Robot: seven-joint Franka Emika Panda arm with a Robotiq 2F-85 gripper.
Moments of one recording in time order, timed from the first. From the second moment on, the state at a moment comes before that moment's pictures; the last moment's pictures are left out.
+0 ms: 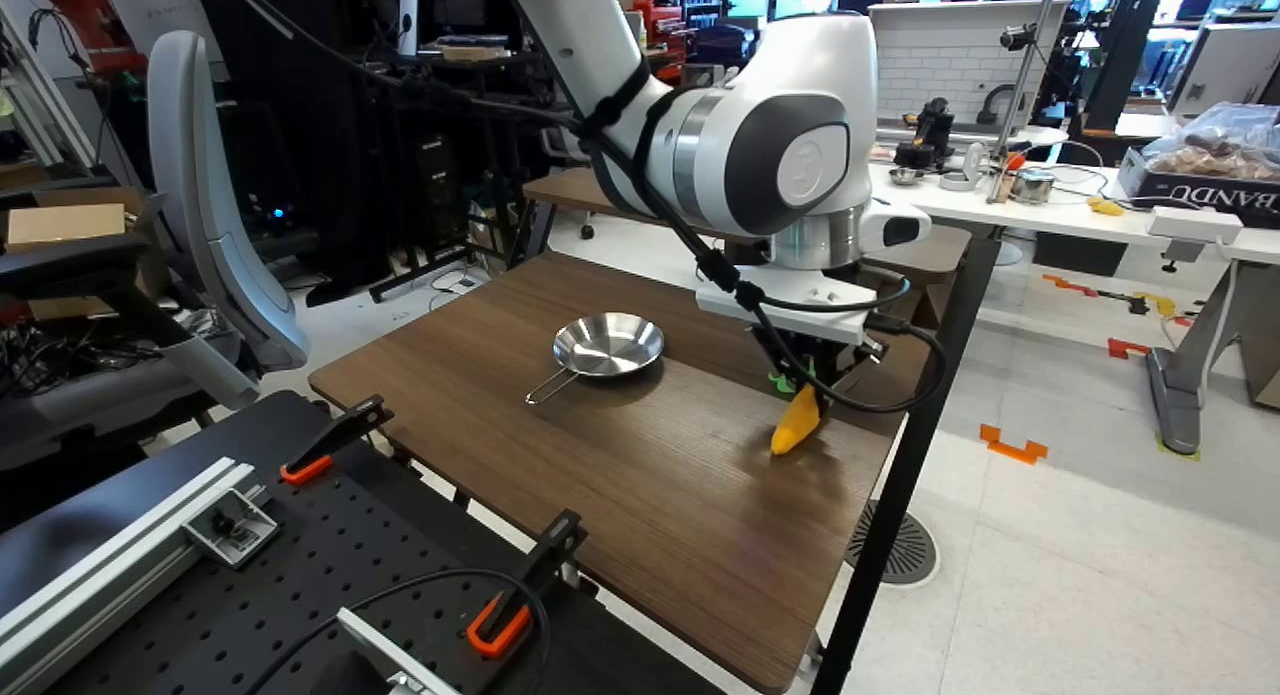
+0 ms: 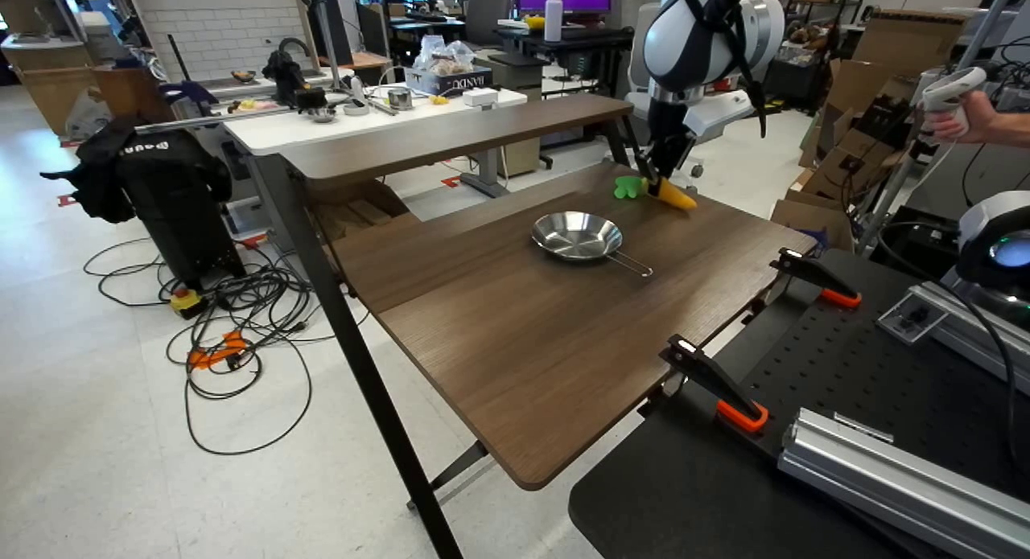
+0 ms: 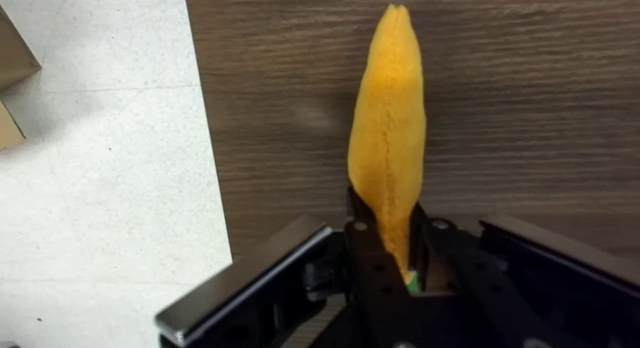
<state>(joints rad) -0.18 0.76 -0.13 -1.81 -0.05 2.66 -0.21</state>
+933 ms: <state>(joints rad) -0.16 0.68 -0.01 -1.83 -0.05 2.67 -0.21</state>
